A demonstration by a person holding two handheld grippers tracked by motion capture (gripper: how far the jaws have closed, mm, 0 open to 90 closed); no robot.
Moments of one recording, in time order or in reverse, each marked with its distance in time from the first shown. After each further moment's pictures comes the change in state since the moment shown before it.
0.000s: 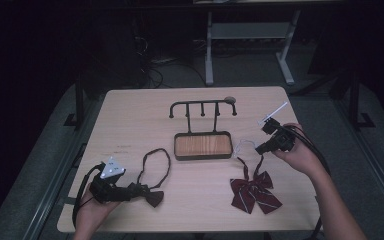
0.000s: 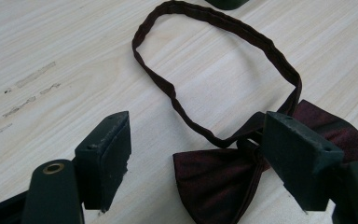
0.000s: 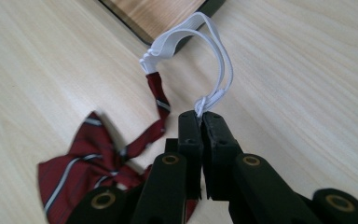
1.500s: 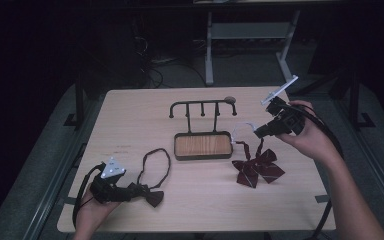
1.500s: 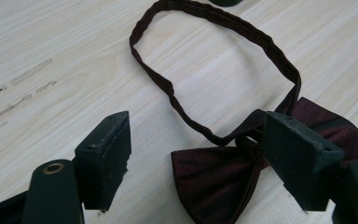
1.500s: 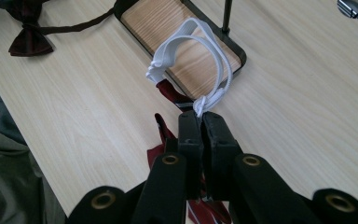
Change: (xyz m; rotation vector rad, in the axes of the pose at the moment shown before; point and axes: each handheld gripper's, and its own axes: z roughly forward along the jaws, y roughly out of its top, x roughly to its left) left arm 0.000 0.000 0.001 0.006 -0.006 0.000; right arm 0.035 0.034 -0.083 -0.104 0.011 -0.125
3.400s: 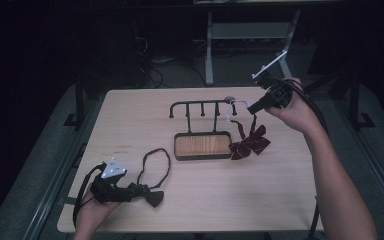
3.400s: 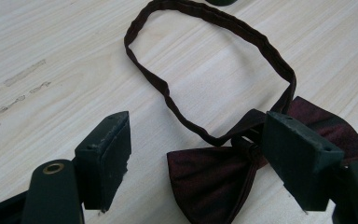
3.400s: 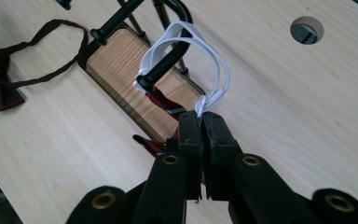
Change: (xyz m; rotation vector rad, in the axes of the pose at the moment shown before) left arm -0.001 0.001 0.001 0.000 -0.015 0.006; right arm -0.040 0.055 0.007 0.004 -0.043 0.103
